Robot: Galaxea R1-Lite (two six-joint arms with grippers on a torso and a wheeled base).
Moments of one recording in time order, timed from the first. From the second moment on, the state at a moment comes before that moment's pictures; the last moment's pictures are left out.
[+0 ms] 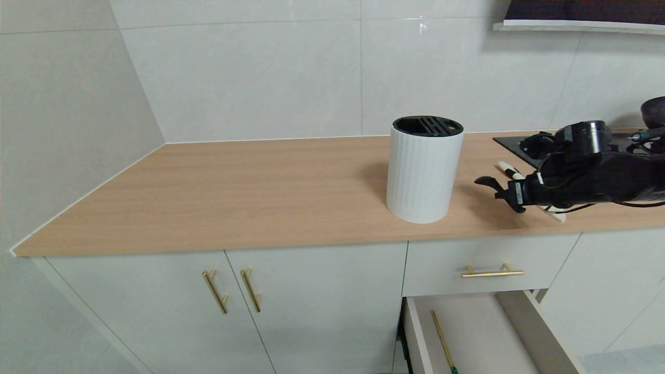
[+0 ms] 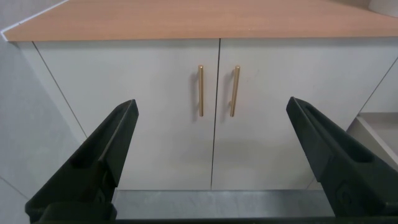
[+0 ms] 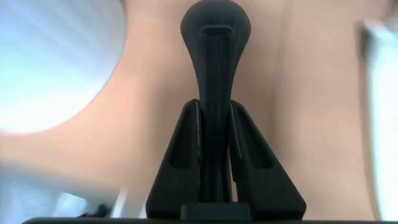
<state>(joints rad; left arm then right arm) 0.00 0.00 0.00 0.00 0.04 -0.01 0.00 2.01 -1.40 -0.02 0.23 -0.07</state>
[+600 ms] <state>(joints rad) 0.00 0.00 0.00 0.00 0.04 -0.01 0.04 1.63 -0.76 -0.03 0.03 0.00</state>
